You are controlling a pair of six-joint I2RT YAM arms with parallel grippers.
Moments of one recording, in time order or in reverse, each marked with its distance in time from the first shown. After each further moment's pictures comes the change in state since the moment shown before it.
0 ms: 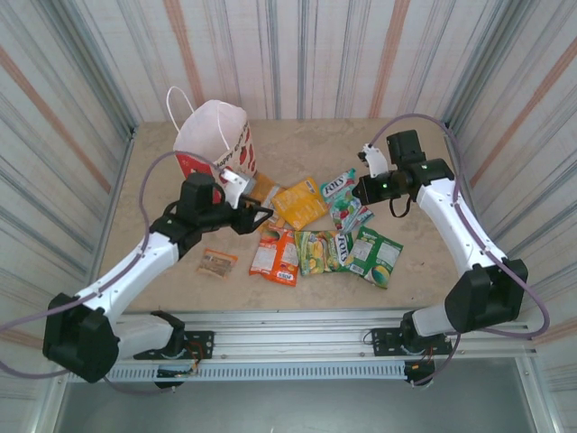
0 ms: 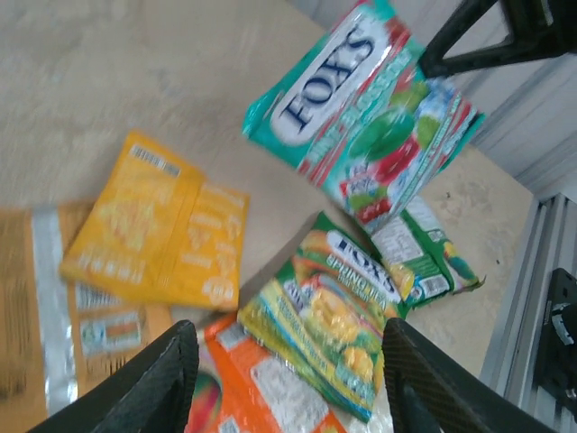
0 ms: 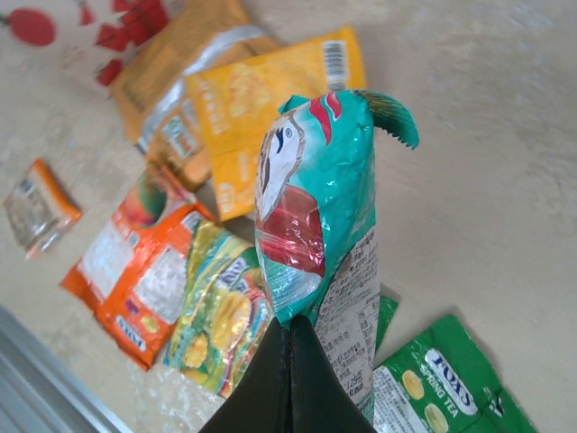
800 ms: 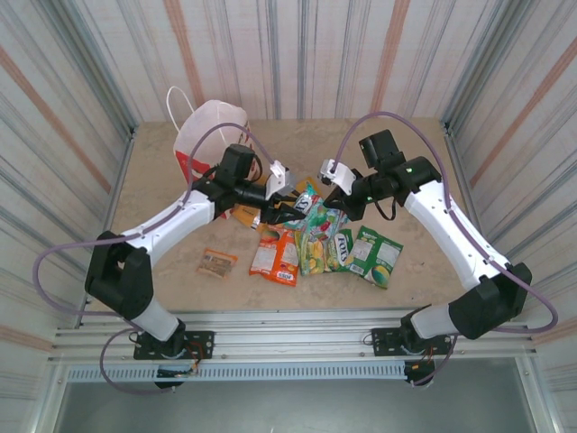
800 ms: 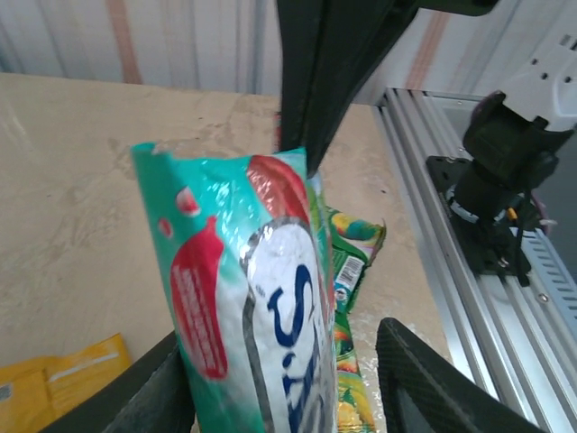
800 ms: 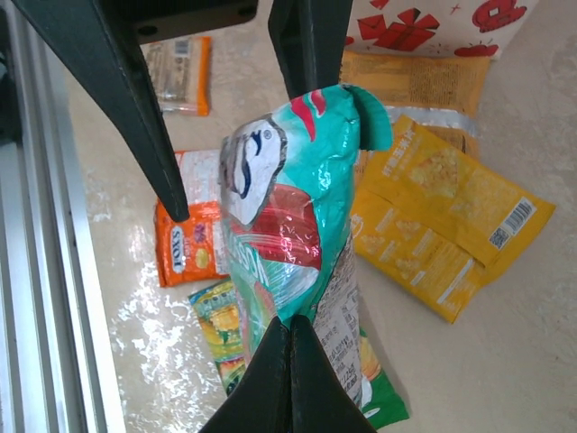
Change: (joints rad) left arm -0.085 0.387 0.346 -0.135 0.405 0.557; right arm 0.209 -0.014 0.098 -0.102 -0.098 -0.553
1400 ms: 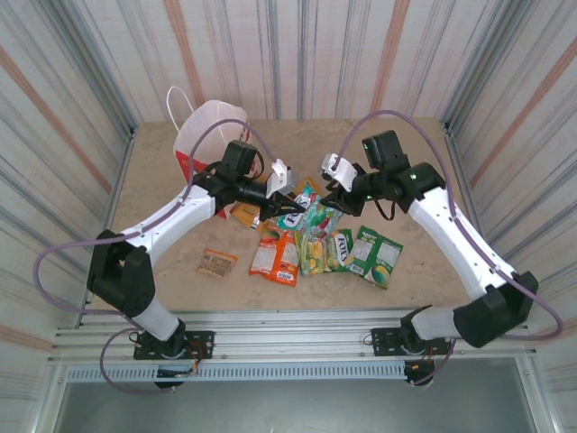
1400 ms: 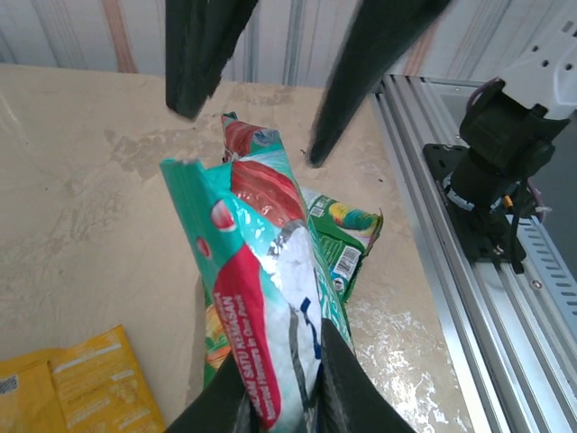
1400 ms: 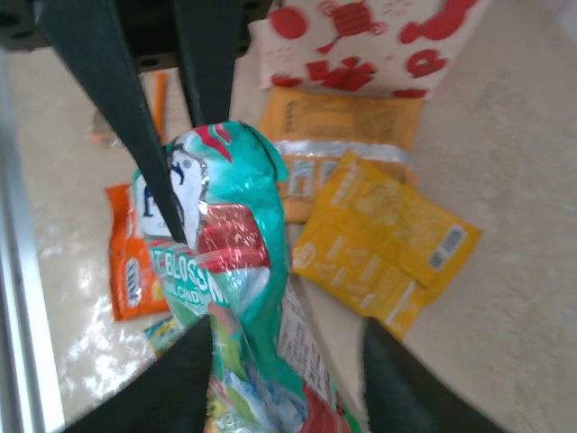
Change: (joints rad) left arm 0.003 0.003 0.068 -0.113 -0.035 0.038; right arm 0.005 -0.093 -0.087 0.180 0.084 0.089
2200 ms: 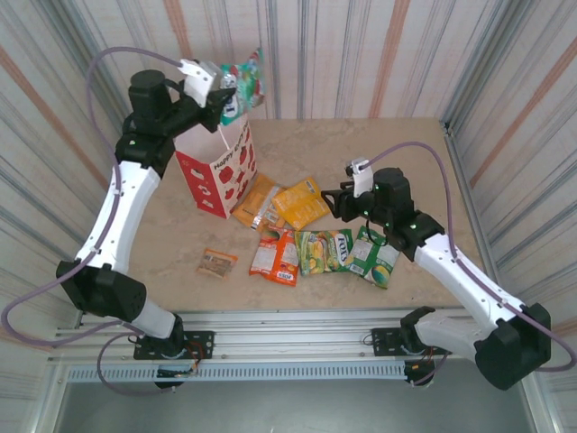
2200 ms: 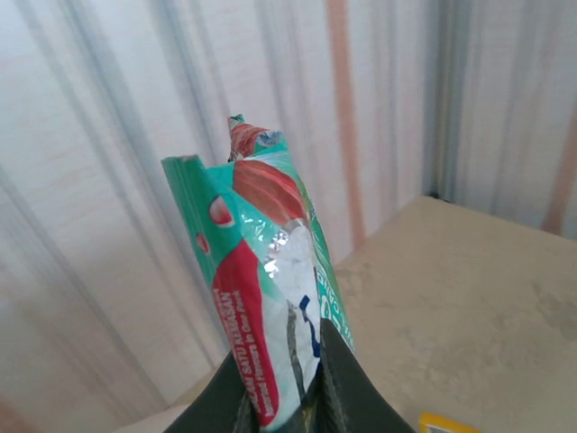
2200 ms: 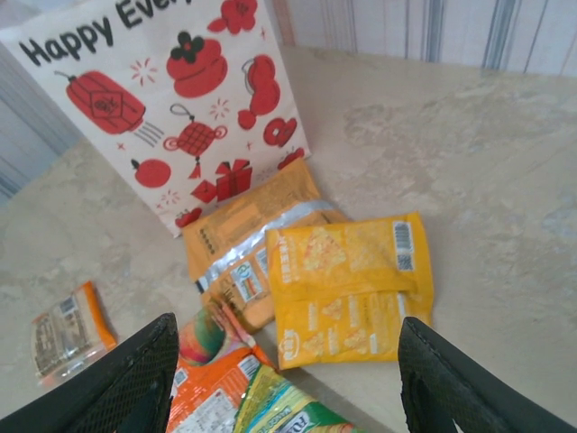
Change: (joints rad) left arm 0.362 -0.071 0.414 0.153 -0.450 -0.323; right arm 0.051 -0.212 -0.476 0.638 0.238 0.726
